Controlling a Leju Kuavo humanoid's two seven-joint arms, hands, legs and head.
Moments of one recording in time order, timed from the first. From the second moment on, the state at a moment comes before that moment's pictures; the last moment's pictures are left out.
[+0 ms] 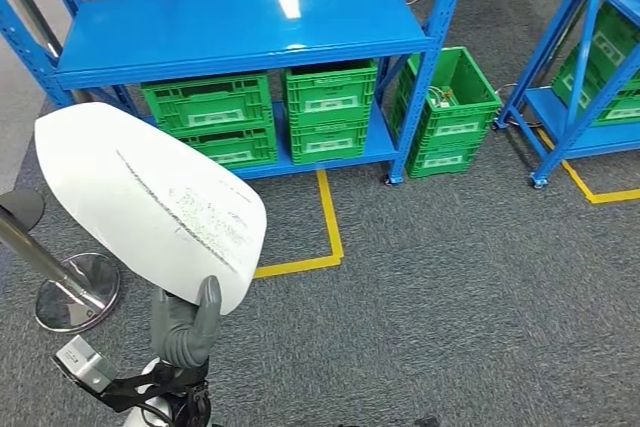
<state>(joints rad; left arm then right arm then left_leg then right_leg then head) 0.18 -0.19 -0.37 -1.76 0.20 -0.05 -0.62 -0.07 0.20 -0.85 -0.21 1.38 -0.25 -0.04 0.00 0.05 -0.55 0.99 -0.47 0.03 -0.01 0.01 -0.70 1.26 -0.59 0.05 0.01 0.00</state>
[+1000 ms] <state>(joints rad) 0.18 -0.19 -0.37 -1.77 0.20 -0.05 -0.62 -0.07 0.19 -0.85 -0.21 1.38 -0.24 -0.04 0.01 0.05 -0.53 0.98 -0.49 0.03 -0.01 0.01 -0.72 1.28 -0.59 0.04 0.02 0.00</state>
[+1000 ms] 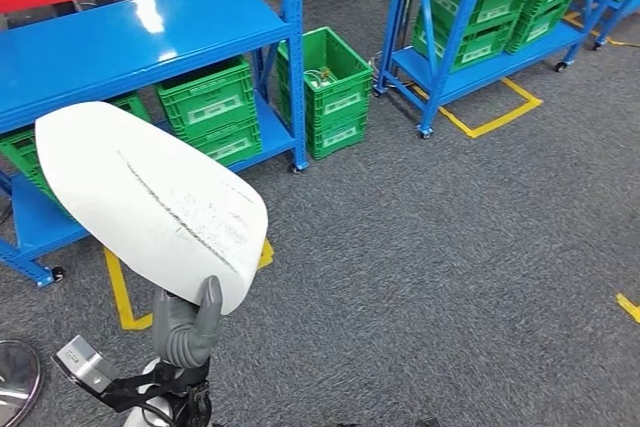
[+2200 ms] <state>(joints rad) 0.17 -0.19 -0.39 -1.77 0.20 -0.05 -0.62 -0.07 0.18 -0.85 -0.21 1.37 -0.23 -0.04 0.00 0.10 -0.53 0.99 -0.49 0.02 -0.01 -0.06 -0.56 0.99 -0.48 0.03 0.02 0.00</state>
